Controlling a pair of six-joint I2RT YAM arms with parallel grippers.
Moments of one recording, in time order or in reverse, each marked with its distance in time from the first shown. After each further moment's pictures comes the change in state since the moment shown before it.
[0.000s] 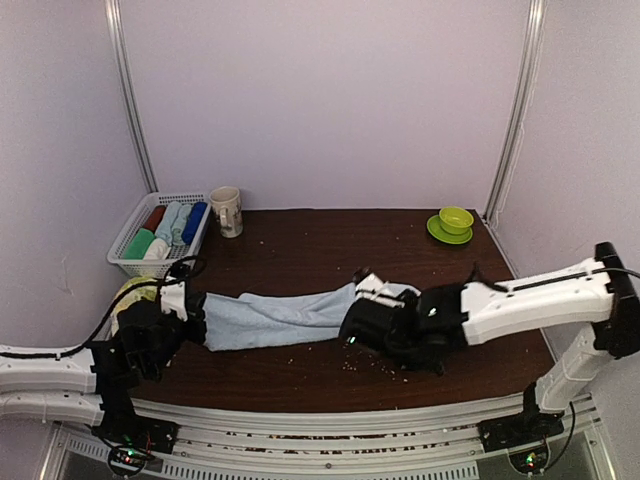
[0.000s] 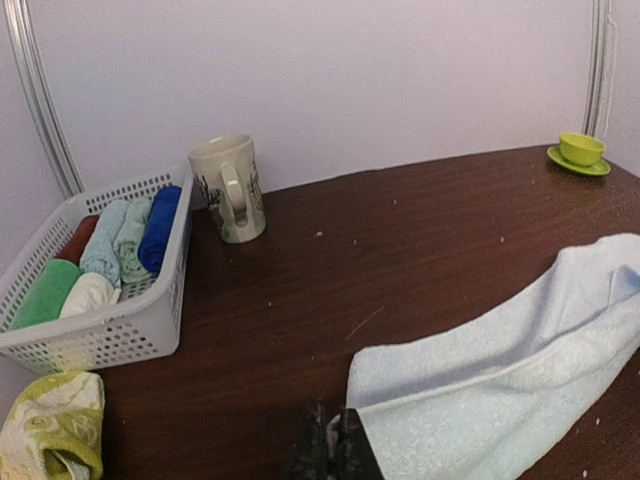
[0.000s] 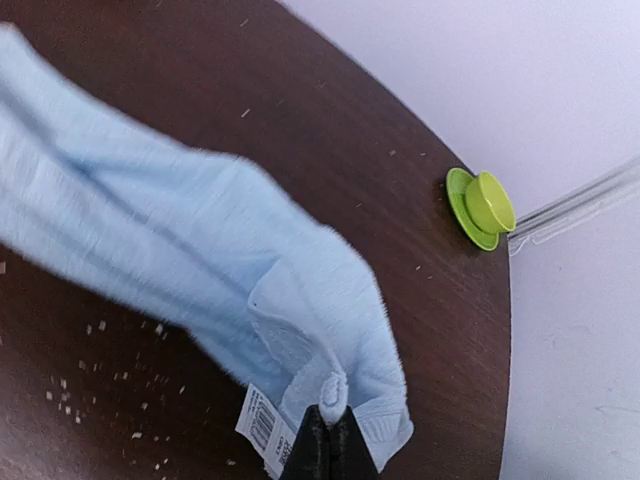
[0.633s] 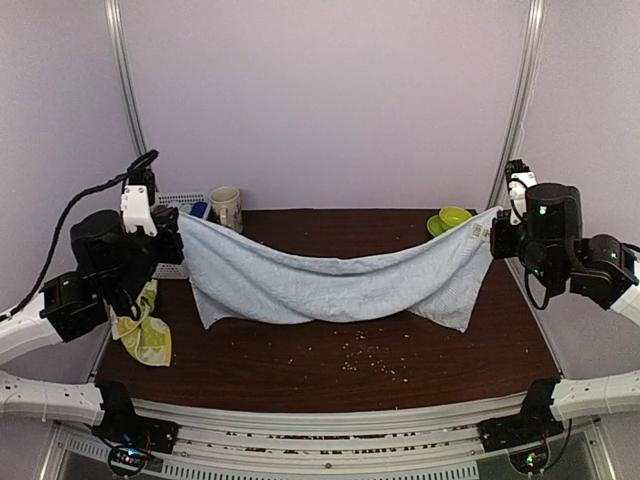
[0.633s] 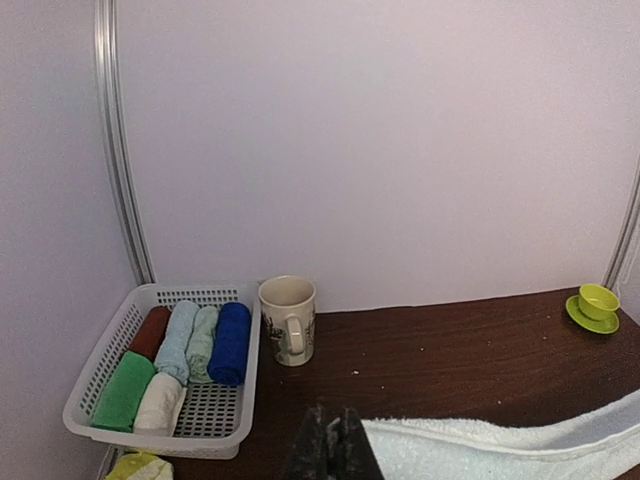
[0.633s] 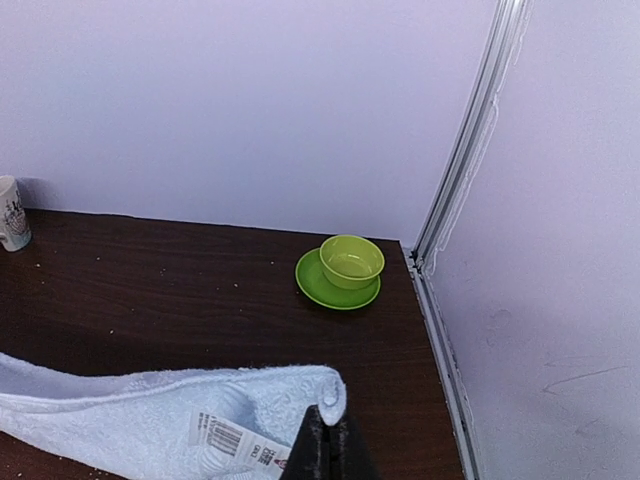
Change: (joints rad) left arm 0.000 0.027 0.615 -0.400 -0.167 0.016; right arm -0.475 -0.747 -0.073 0.172 -0.127 -0.286
